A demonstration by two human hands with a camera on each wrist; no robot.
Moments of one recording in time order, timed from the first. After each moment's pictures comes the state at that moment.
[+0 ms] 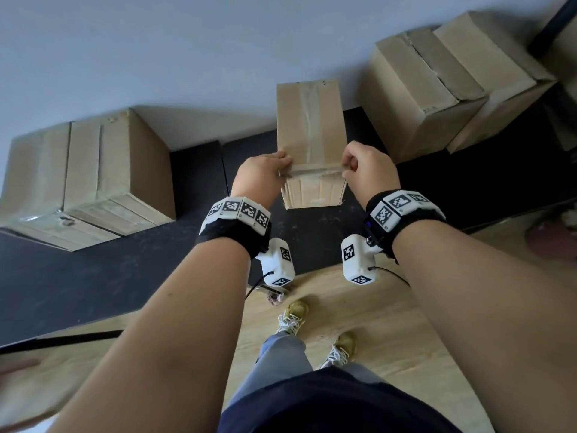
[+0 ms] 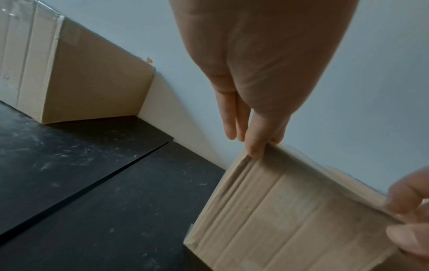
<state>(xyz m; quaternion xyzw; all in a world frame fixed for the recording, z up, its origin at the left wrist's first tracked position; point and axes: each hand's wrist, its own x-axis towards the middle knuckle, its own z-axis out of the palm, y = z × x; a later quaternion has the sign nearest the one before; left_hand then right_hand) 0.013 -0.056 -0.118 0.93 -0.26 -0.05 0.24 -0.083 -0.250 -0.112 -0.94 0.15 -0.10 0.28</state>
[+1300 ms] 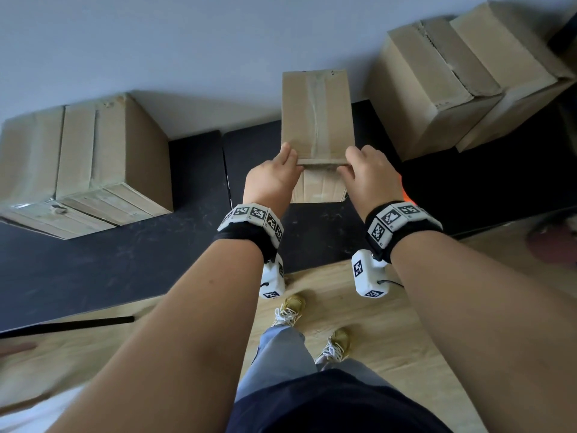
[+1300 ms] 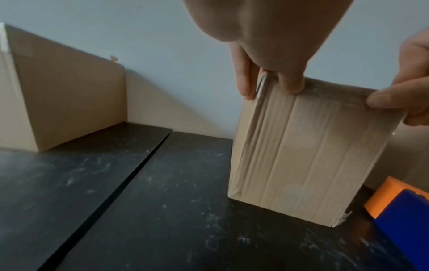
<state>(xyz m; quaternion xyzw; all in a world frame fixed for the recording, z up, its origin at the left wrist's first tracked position) -0.008 -0.073 -0.130 0.96 -0.27 0.01 0.08 -0.091 -0.239 -0.124 -0.97 0.11 -0.14 0.15</state>
